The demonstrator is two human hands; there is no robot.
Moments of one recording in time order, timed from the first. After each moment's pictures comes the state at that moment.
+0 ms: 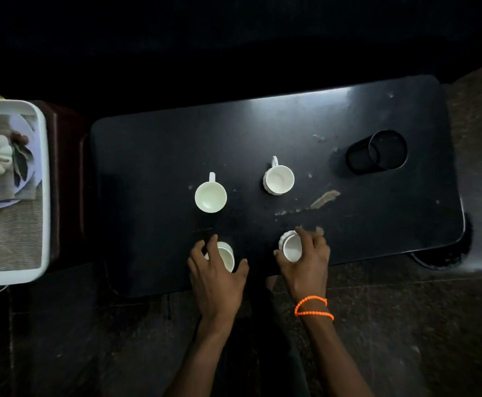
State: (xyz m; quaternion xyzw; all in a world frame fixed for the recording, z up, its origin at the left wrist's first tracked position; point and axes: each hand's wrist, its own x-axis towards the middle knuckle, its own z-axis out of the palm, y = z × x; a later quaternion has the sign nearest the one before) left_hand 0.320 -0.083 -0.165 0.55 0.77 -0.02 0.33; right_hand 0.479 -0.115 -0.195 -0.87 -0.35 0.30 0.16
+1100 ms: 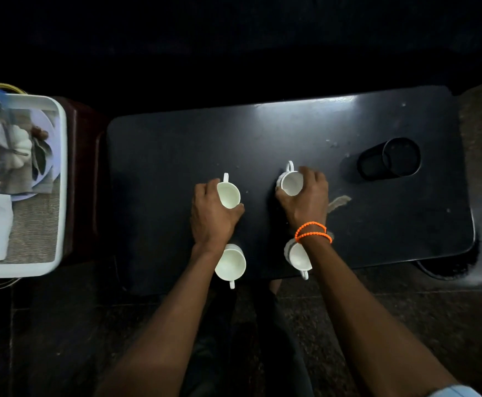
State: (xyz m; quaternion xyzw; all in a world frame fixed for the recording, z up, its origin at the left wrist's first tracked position) left_hand 0.307 0.036 -0.195 0.58 0.74 0.09 0.33; right_hand 0.494 0.018 -0.216 -0.85 -0.43 0.23 0.22
